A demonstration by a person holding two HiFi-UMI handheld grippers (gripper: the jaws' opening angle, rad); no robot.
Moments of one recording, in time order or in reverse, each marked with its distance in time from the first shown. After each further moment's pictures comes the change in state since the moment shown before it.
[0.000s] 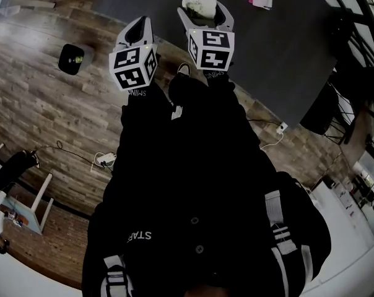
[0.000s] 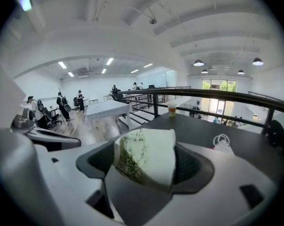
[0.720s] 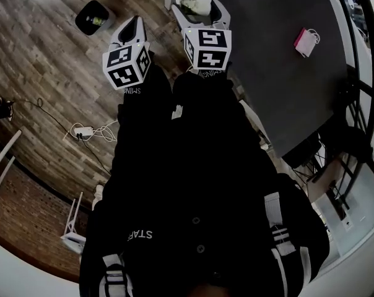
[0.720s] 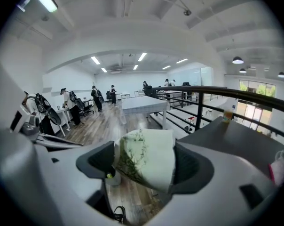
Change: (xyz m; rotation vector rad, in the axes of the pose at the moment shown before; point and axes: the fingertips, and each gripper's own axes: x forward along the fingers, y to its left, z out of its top) left arm -0.105 0.231 -0.048 -0.253 -0.033 0.318; right arm 0.081 0.254 0.006 -0.194 0.036 0.341
